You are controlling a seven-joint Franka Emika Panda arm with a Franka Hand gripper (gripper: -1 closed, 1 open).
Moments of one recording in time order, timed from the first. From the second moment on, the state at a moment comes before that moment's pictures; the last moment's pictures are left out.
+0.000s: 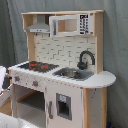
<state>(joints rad) -0.08 -0.88 1.24 -2.29 -0.33 1.77 -0.06</state>
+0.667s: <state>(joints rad) -0.13 -0.91 1.33 -2.26 -0.51 1.76 -0.06</state>
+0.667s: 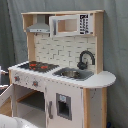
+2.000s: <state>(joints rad) -0.21 -0.94 1.46 -2.15 -0.90 1.78 -0.07</state>
